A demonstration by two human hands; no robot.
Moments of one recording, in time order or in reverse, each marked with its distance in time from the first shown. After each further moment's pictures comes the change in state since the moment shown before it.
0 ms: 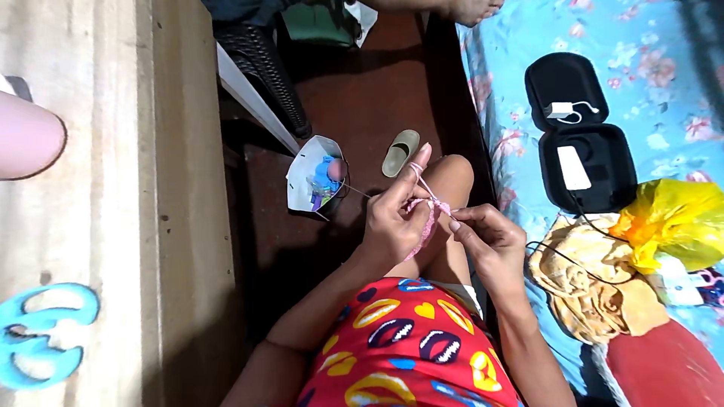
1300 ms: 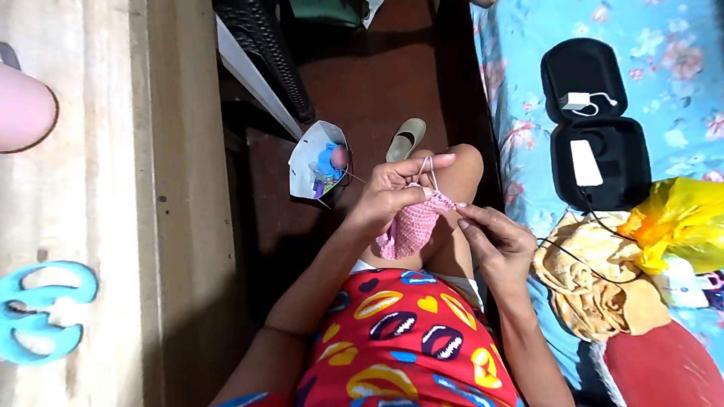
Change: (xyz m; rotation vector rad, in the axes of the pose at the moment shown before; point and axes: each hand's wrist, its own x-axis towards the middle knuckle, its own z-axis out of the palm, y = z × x) left_hand 0.017 -0.014 -0.022 -0.619 -0.217 -0.412; right_hand -0.011 0.015 -0.005 -0.072 -0.005 -0.128
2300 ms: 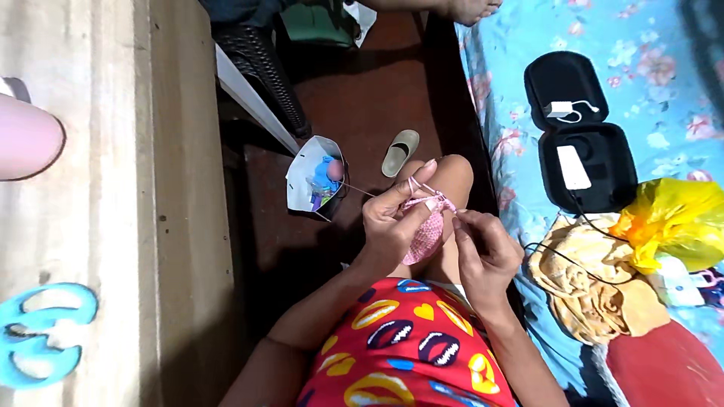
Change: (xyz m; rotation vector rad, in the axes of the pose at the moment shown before) left_hand -0.013 -0.021 0.033 0.180 0.234 0.426; right_hand 0.001 -0.006 0.019 -0.252 0.219 -0.164
